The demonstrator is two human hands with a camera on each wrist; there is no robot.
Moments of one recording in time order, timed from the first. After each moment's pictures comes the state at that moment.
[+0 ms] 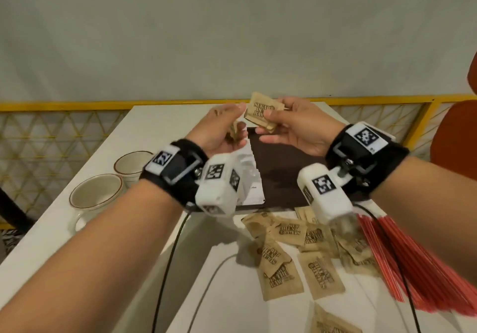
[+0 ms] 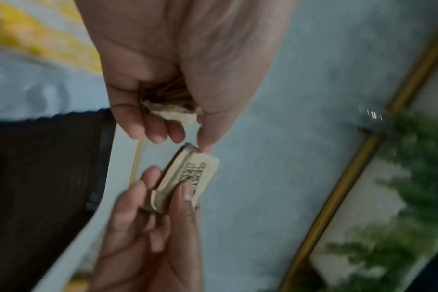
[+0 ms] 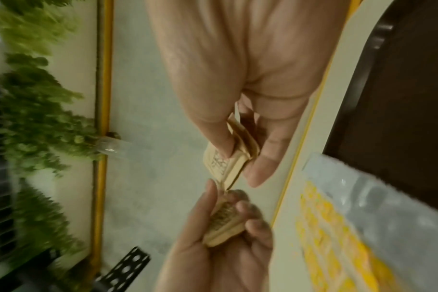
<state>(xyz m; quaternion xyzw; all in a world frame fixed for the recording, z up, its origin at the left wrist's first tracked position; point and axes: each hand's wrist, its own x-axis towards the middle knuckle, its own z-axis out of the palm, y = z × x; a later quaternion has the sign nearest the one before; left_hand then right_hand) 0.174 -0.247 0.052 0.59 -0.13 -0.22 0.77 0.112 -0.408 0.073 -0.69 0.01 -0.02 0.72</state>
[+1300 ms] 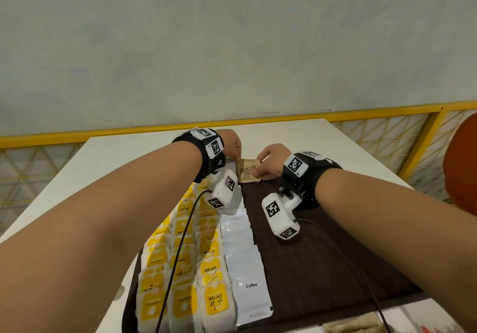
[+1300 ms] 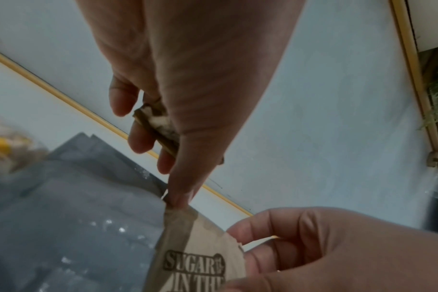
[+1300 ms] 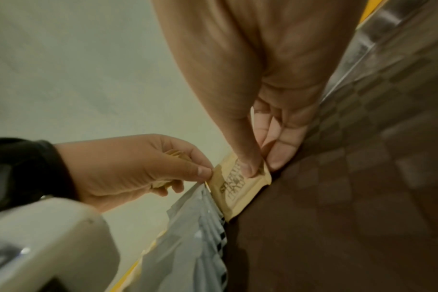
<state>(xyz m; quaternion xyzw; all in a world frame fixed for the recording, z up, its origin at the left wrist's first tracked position) 0.408 -0.359 0.015 0.93 -0.35 -0.10 0.05 0.315 -0.480 -0.020 -0.86 0.21 0.00 0.47</state>
